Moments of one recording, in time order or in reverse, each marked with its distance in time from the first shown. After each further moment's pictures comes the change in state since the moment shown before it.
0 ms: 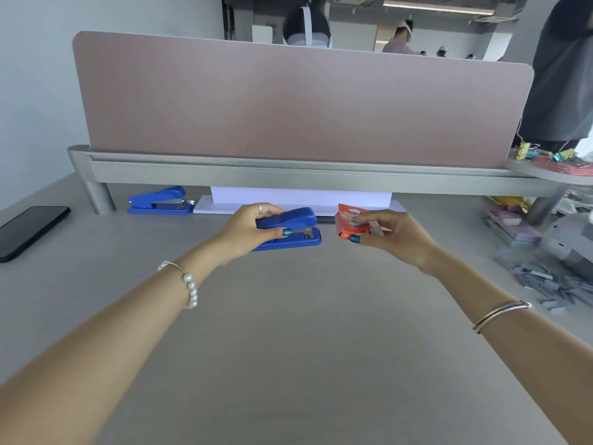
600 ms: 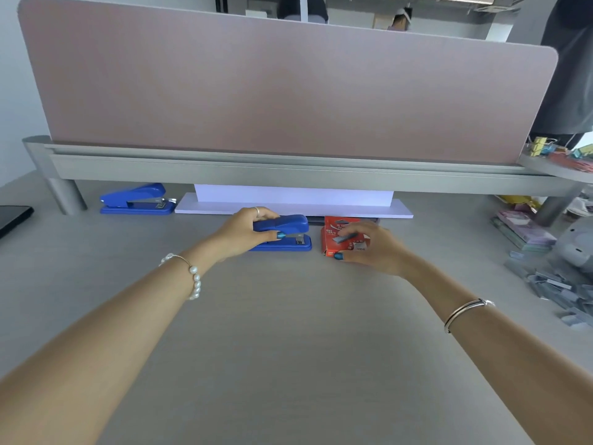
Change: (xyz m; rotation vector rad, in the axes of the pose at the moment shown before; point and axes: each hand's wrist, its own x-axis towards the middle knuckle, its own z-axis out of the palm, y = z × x) left_hand 0.052 -0.046 0.012 0.063 -0.077 -0.062; right_hand 0.047 0.049 0.027 -0.199 -0.126 0.013
